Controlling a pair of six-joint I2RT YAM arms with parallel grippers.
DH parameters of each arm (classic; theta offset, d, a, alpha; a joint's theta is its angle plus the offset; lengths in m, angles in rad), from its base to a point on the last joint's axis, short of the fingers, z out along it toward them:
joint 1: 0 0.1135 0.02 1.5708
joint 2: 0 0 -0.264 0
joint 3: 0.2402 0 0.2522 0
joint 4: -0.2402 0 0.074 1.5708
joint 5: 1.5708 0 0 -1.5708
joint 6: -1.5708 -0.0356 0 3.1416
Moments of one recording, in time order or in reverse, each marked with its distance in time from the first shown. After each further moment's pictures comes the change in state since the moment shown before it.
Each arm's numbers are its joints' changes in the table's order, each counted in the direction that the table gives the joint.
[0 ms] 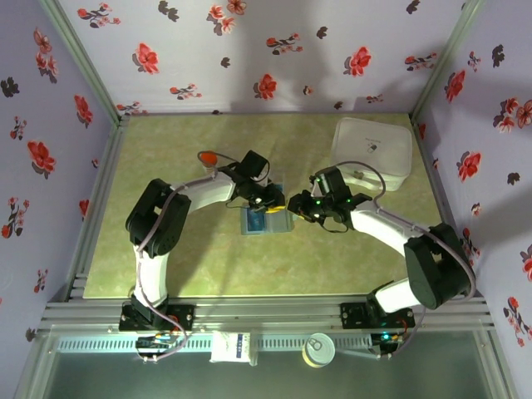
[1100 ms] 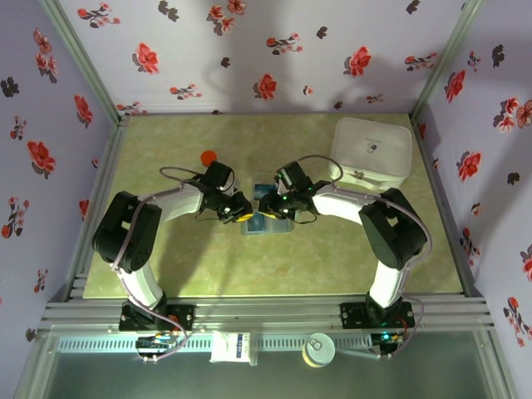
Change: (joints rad) left arm 0.170 0.237 -0.353 0.039 -0.020 -0.009; right arm 0.162 -0.381 0.290 -0.004 -0.017 0.002
